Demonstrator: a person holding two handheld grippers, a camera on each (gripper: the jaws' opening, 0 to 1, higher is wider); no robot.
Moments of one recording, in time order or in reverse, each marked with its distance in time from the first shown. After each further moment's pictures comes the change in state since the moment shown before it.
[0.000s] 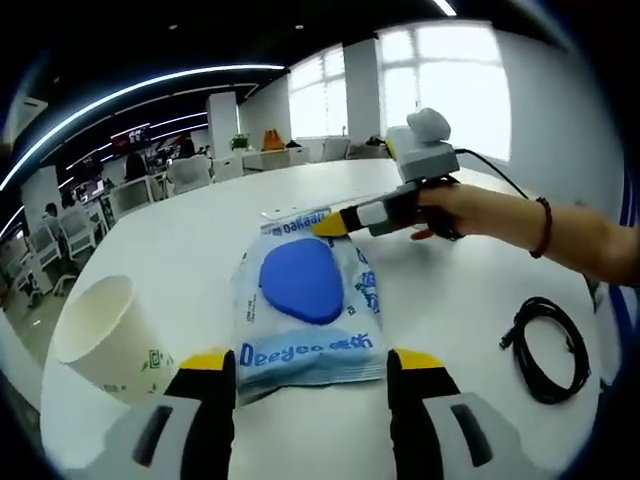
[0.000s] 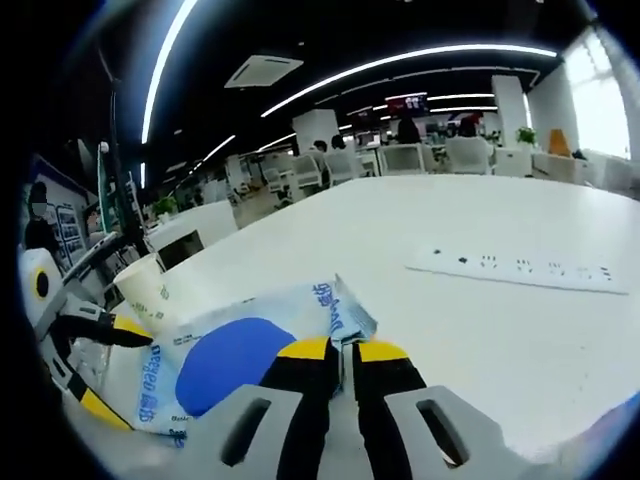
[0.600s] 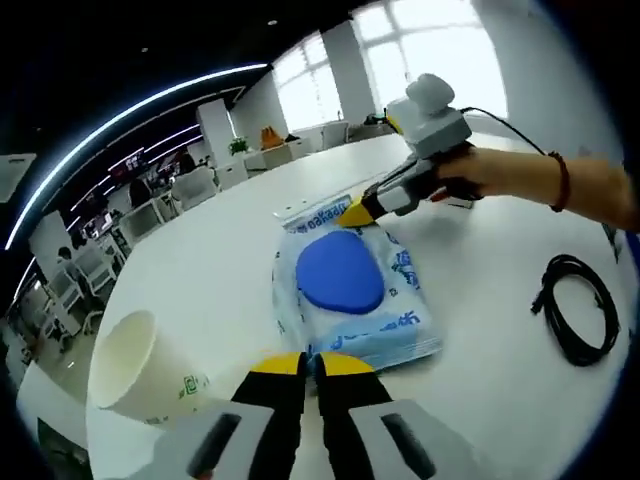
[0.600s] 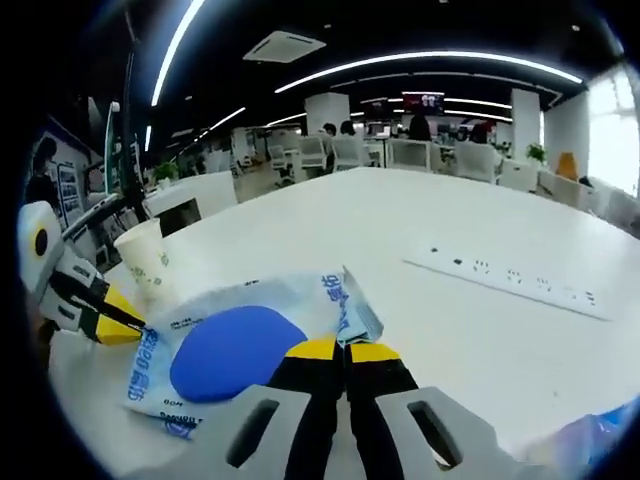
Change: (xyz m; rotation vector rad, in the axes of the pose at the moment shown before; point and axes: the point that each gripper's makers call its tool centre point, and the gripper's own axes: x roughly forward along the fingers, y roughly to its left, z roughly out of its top) left arm -0.004 -0.026 -0.007 0.210 0.069 0.081; right arm -0.019 -0.008 -0.006 -0.107 0.074 -0.044
